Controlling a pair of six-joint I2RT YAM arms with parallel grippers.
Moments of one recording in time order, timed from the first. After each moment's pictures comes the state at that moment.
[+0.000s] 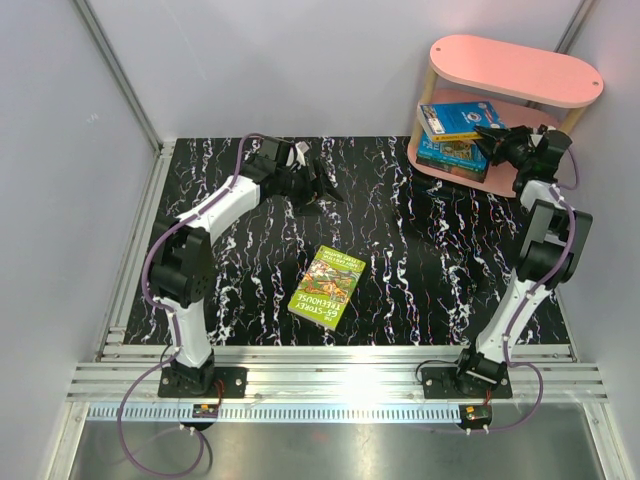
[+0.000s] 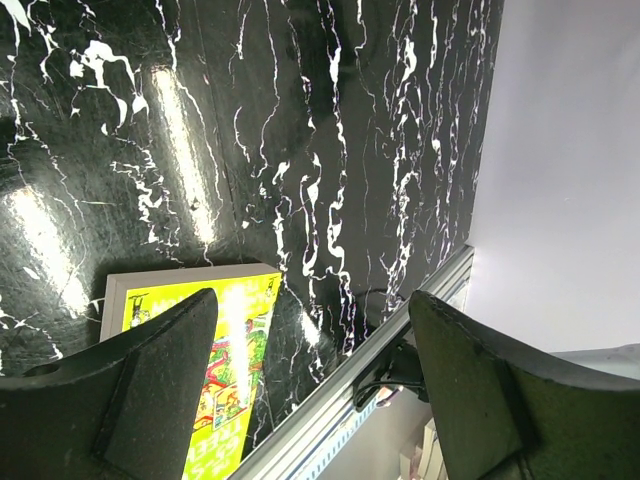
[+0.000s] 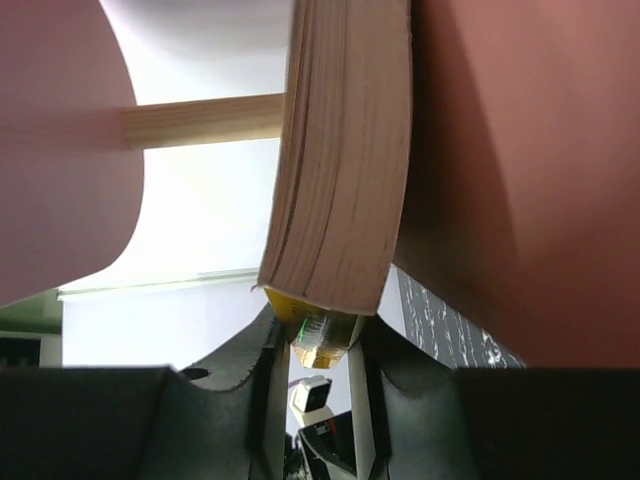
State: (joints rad) left arm -0.41 1.92 1.56 -0.44 0.60 -0.74; right arm -0.38 2.13 1.55 0.49 -0.85 1.49
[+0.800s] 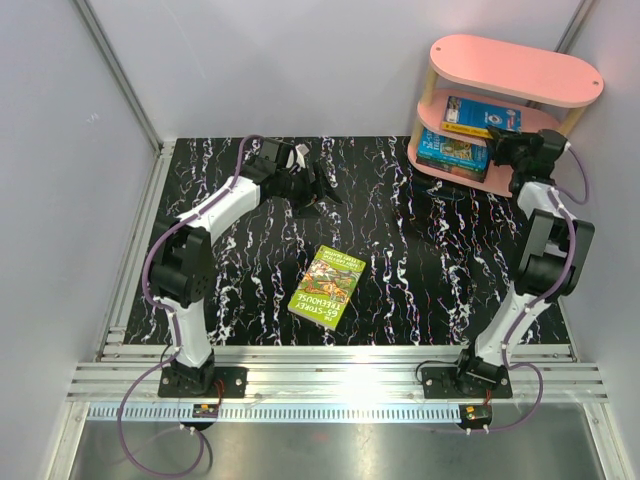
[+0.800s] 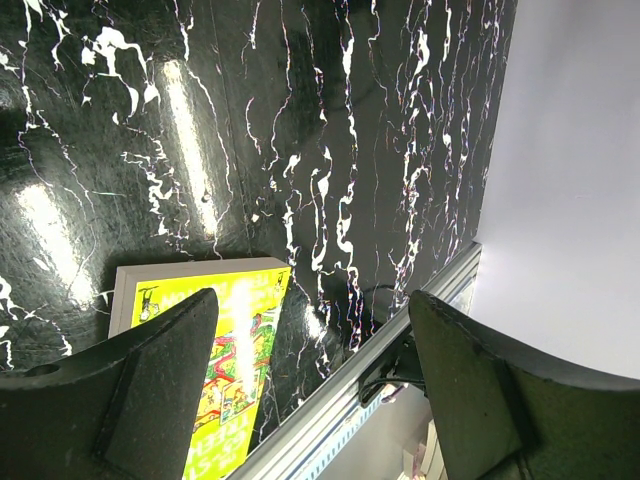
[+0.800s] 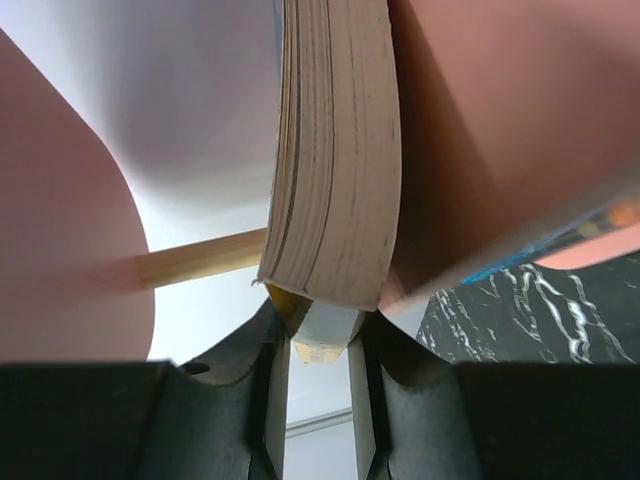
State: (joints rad) left arm -0.41 1.92 1.55 -0.45 0.60 -0.73; right arm -0.36 1.93 1.40 0.31 -0.39 1.50
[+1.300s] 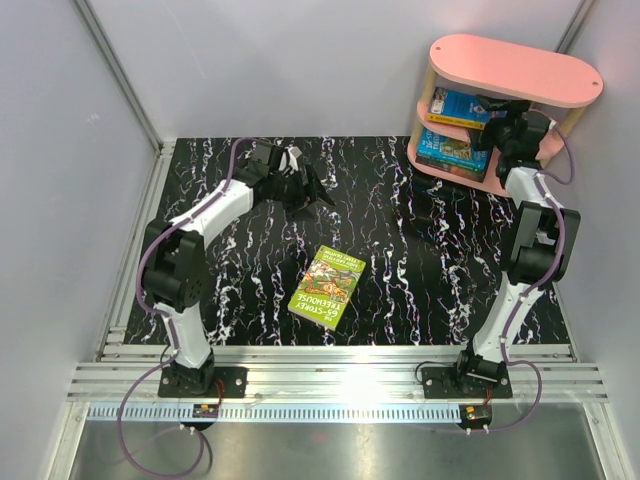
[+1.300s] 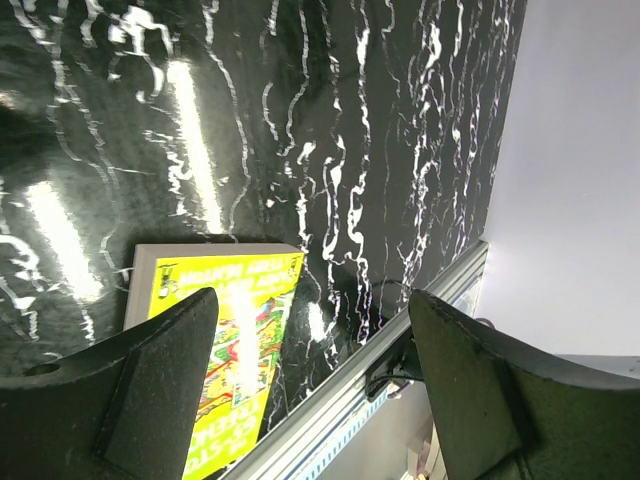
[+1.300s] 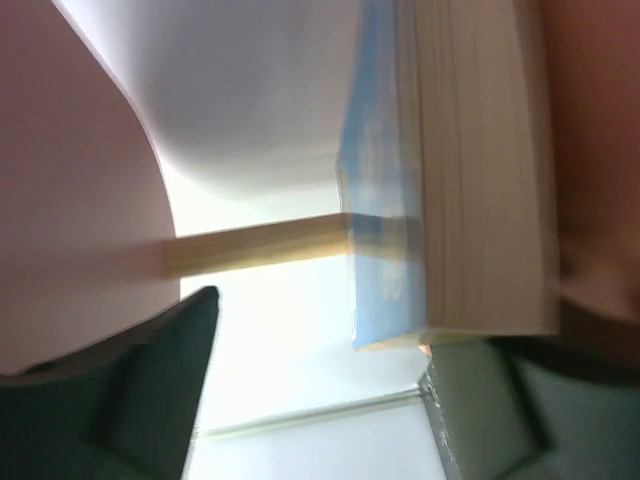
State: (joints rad) left arm -0.38 1.87 1.49 -0.45 0.59 -0.71; right arm -0.25 2.07 1.62 0.30 -0.34 1.53
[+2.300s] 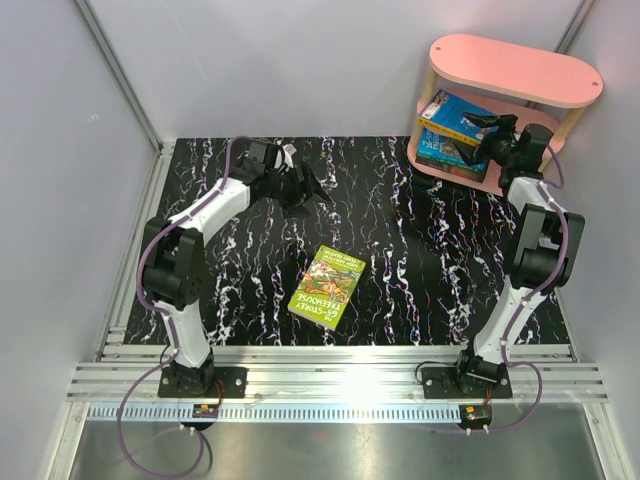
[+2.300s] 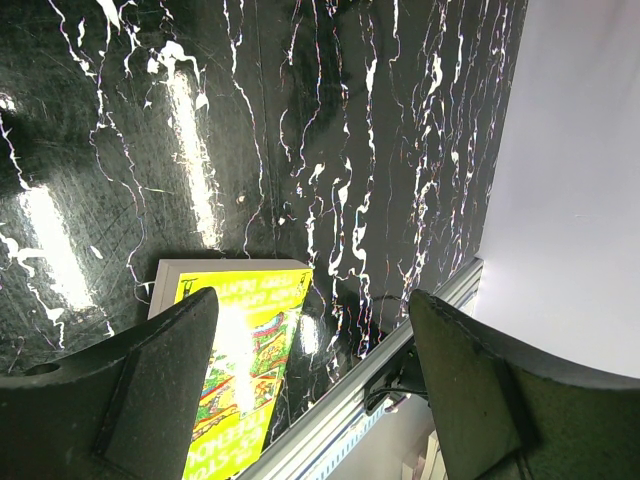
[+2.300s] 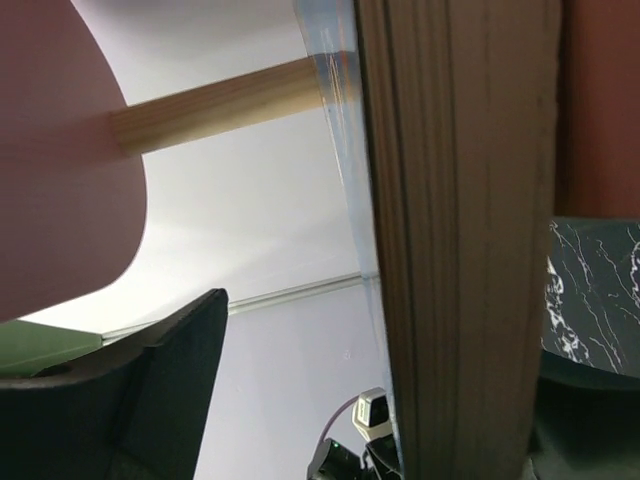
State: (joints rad) left arm -0.35 1.88 1.49 -0.43 0.59 -0.72; right arm -0.28 2.02 1.49 0.35 -0.69 1.61
